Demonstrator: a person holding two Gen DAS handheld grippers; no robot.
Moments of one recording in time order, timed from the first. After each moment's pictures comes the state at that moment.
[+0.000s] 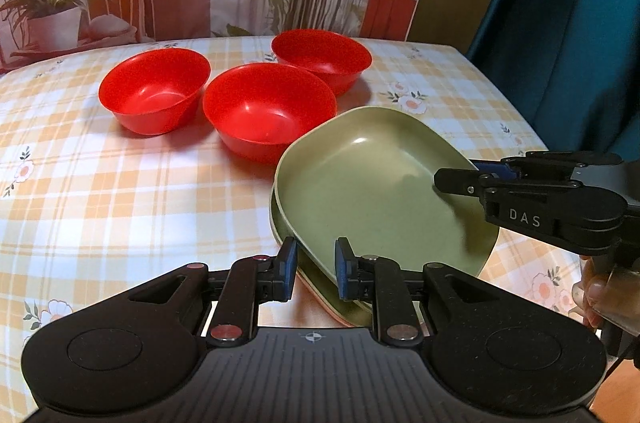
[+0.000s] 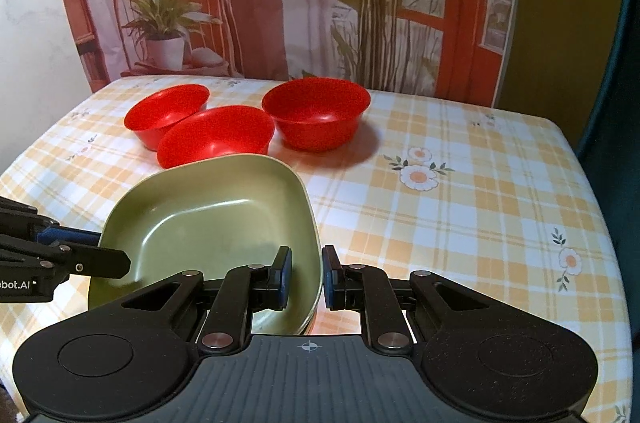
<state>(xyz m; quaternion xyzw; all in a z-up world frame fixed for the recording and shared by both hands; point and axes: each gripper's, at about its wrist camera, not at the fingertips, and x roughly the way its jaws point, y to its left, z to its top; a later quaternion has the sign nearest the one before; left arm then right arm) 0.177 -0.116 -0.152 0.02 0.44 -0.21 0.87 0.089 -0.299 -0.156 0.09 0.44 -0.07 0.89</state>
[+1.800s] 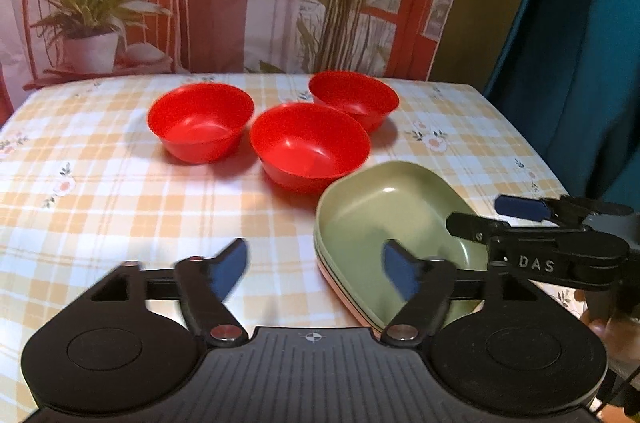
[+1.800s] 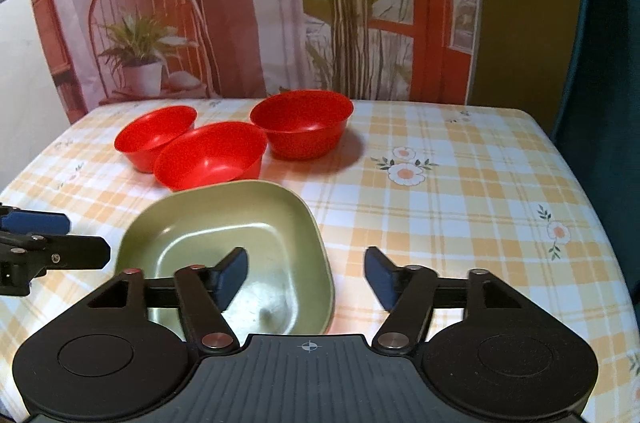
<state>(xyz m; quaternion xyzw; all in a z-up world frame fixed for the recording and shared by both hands) 0.167 -0.090 -0.131 0.00 0.39 -0.18 0.90 0.076 -0.280 -0.148 0.12 0.40 -0.13 0.90</state>
